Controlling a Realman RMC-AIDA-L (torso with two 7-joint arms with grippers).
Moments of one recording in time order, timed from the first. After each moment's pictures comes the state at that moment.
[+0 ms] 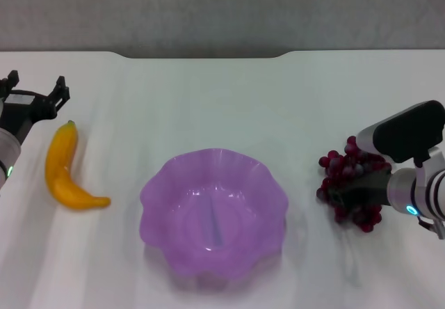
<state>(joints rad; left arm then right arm) -0.56 -2.03 1.63 0.29 -0.33 0.68 -0.04 0.48 2.01 -1.78 -0.86 0.69 0.50 -0.41</state>
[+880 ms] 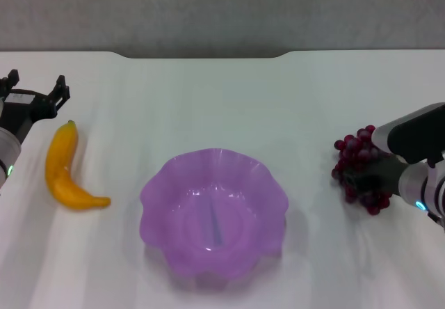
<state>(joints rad) -0.57 -2.03 1.63 0.29 -0.33 0.68 -0.04 0.47 2.01 -1.80 -0.76 0.68 0.25 -0.41</state>
